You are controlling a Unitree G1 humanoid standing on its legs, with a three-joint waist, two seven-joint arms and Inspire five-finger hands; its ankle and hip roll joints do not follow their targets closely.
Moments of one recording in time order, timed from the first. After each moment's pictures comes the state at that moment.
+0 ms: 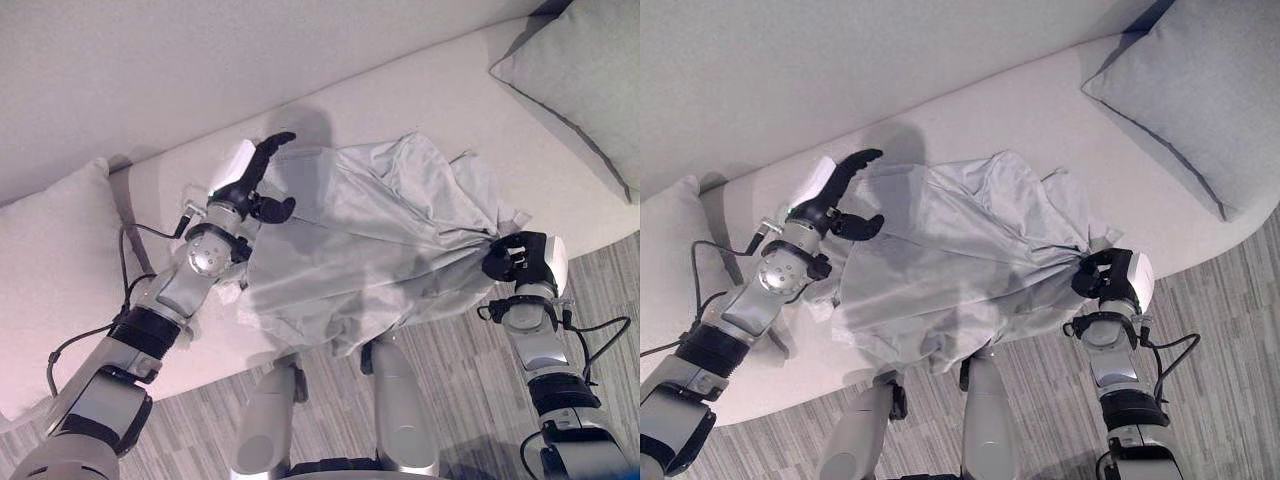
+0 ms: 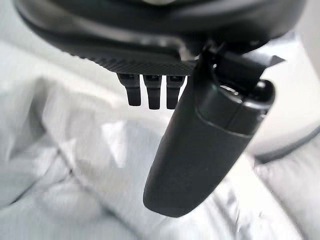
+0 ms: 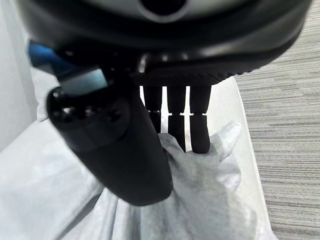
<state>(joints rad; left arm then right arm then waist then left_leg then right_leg) -0.66 0.60 -0.47 0.31 0.18 0.02 0.17 -0.32 -0.51 0.00 0.47 -0.14 0.19 -0.42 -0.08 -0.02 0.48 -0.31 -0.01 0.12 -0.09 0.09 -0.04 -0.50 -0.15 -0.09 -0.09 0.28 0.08</state>
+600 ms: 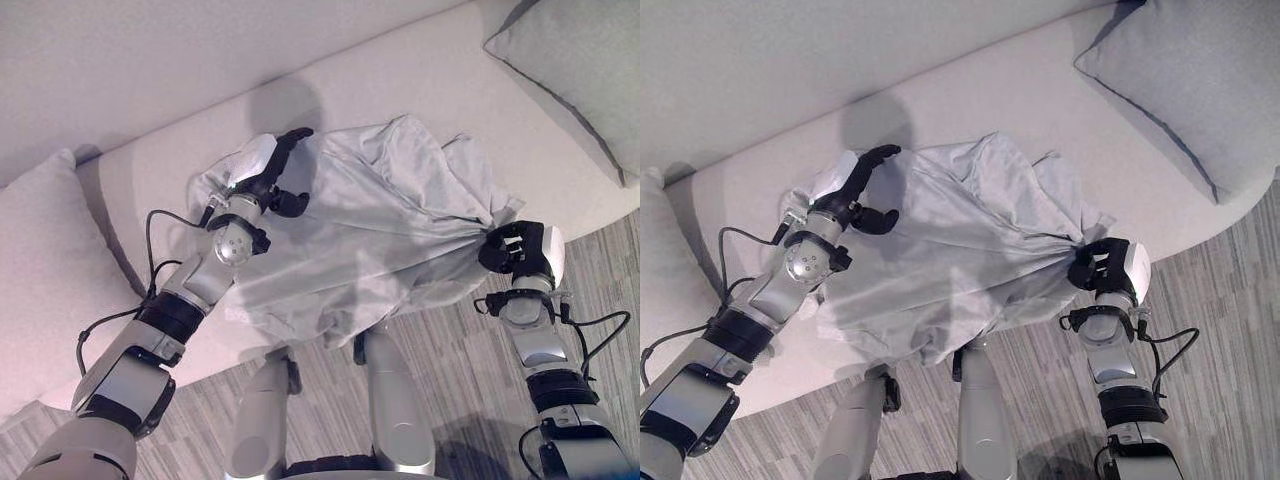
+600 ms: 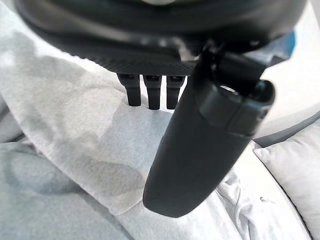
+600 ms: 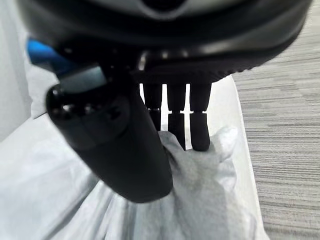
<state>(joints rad) -0.74 0.53 -0.48 0.36 0.20 0.05 0.20 -0.33 -0.51 0.02 0.42 -0.14 0.17 -0.42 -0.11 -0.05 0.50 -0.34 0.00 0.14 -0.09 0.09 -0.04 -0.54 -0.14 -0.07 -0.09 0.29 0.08</state>
